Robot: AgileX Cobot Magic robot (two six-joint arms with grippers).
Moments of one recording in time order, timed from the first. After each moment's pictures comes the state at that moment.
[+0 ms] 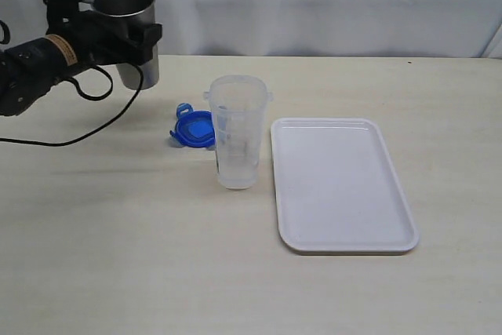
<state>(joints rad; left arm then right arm) -0.11 2.06 -1.12 0.53 -0.71 -0.42 -0.01 0.01 0.00 -0.02 0.36 0.05</state>
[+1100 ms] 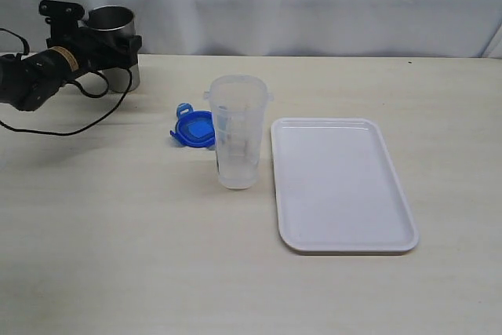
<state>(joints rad) -0.01 2.44 -1.55 0.59 -0.63 -0.47 -0.01 0.01 0.00 -0.02 0.36 0.05</state>
